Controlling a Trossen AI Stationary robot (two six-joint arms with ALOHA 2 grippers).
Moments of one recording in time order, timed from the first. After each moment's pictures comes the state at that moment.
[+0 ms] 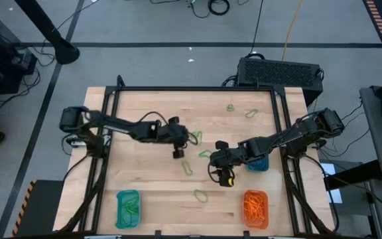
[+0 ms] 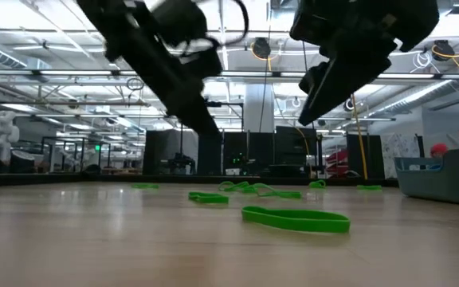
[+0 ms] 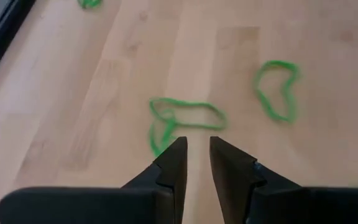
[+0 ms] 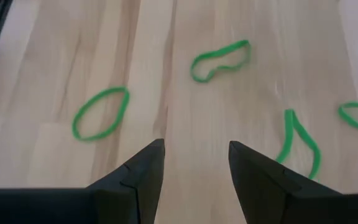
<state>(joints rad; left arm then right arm) 0.04 1.64 0.91 -0.04 -0.18 0.04 0.26 1.54 0.93 -0.27 0.03 0.25</state>
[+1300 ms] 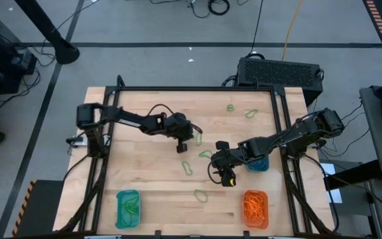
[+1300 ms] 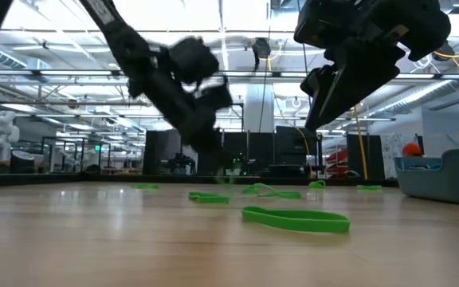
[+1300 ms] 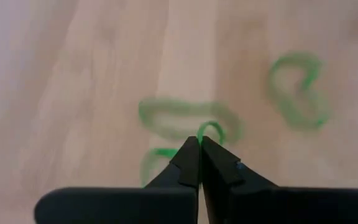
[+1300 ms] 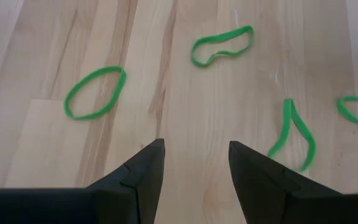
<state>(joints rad) 0.20 1.82 0.93 0.11 0.10 0.11 0.26 1.54 0.93 -0.32 0.03 0.19</state>
